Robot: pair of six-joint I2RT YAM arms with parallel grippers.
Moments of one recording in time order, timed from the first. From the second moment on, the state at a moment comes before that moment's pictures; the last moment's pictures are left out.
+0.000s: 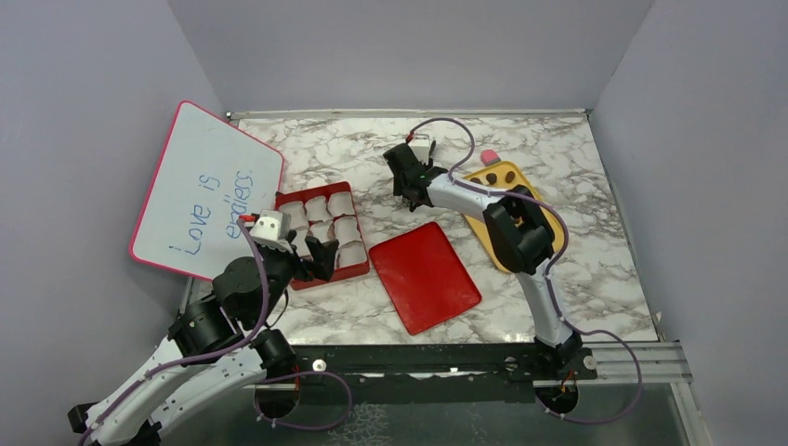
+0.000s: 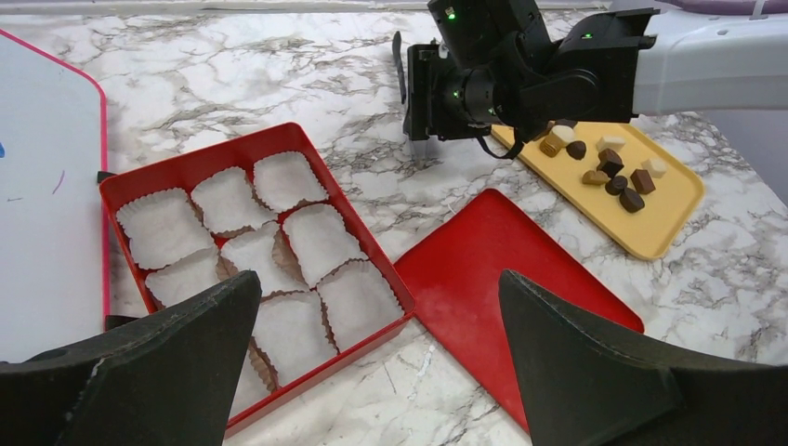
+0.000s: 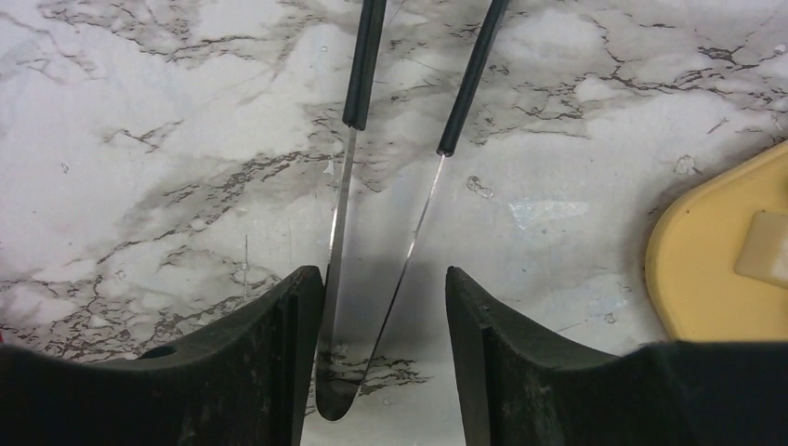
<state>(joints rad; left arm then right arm) -0.91 0.37 0.74 -0.55 -0.53 -0.30 0.70 2.25 1.70 -0.29 0.53 0.54</state>
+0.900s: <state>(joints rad) -0.91 0.41 0.74 -0.55 -0.53 -0.30 0.65 2.23 1.57 -0.11 0.51 0.37</state>
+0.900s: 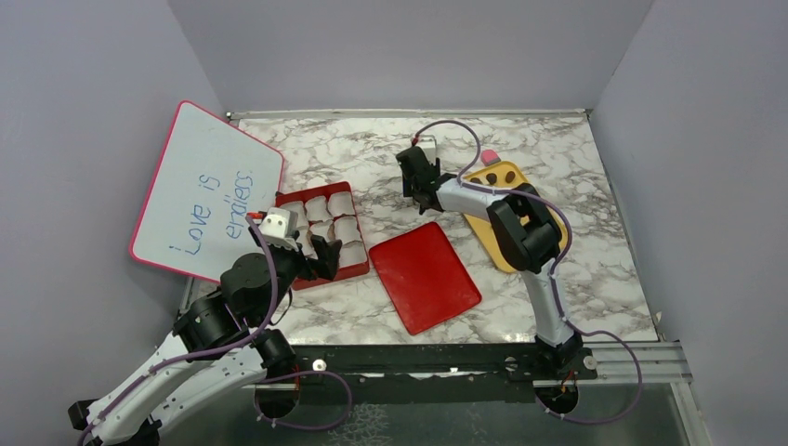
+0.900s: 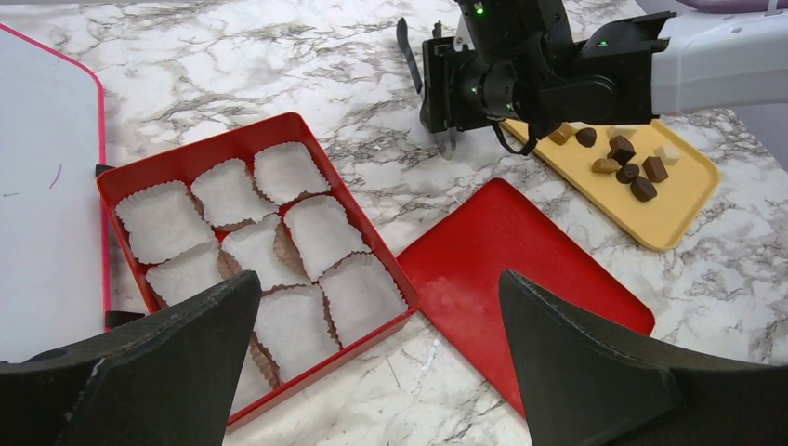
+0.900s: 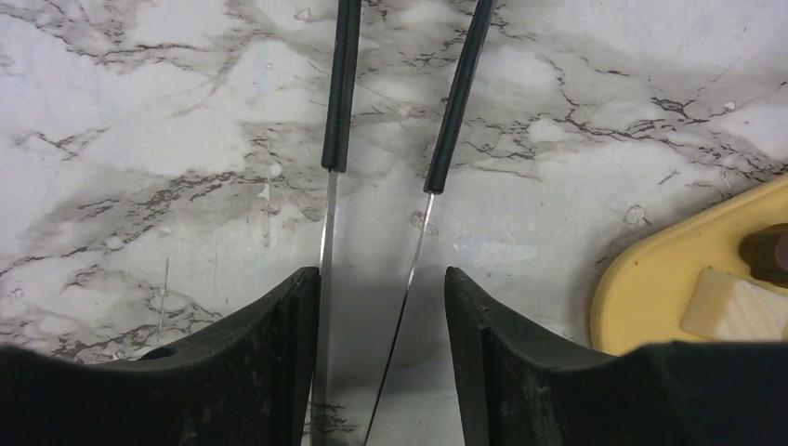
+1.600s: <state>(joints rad) -0.91 0.43 0.74 -0.55 -0.53 -0.30 0.63 2.26 1.57 0.00 0.51 0.34</state>
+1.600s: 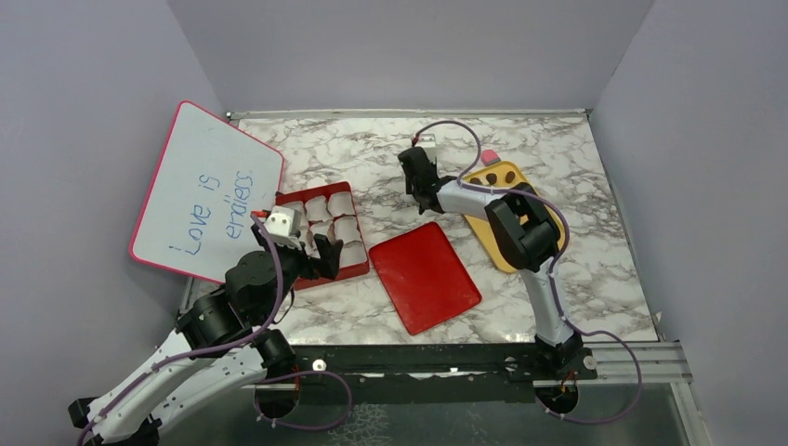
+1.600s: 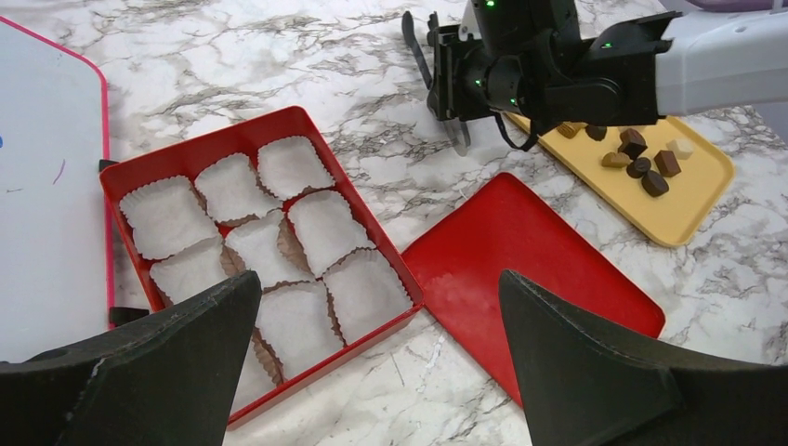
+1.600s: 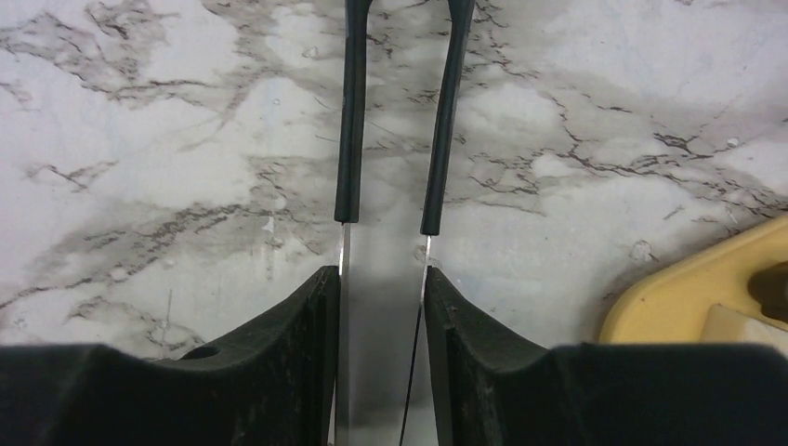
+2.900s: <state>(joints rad) -0.91 0.79 0.88 -0.49 -0.54 -0.39 0.63 1.37 1.14 -0.51 0.21 0.27</state>
